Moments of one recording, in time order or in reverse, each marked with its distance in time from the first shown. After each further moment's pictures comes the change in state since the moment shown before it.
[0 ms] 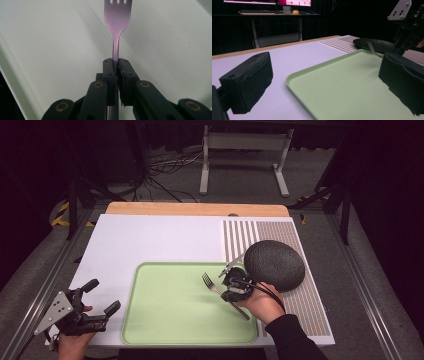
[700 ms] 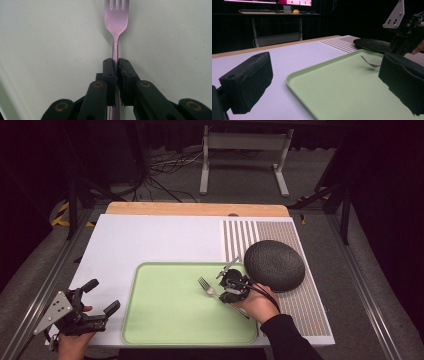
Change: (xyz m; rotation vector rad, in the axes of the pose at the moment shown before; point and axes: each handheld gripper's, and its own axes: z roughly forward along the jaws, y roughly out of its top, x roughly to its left) left arm 0.001 0.000 -0.001 0.006 0.001 -0.009; right arm -0.004 0.000 0.020 0.023 0.011 0.014
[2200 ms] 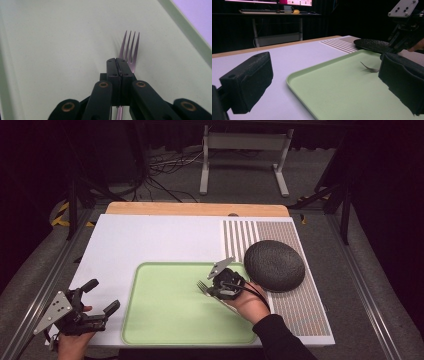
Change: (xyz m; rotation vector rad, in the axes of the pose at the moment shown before) left arm 0.000 0.000 0.000 0.000 0.005 -0.005; right arm 0.018 0.018 -0.006 -0.202 -0.006 -0.193
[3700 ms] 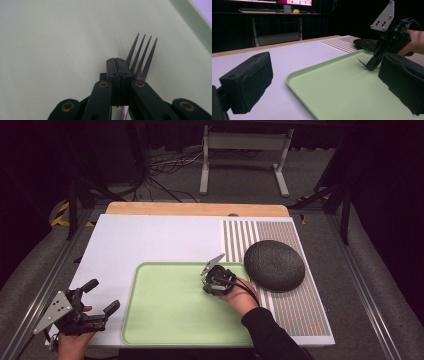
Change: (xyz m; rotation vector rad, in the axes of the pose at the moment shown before) left arm 0.000 0.000 0.000 0.001 -0.006 -0.003; right arm -0.020 0.005 0.038 0.057 -0.009 0.025
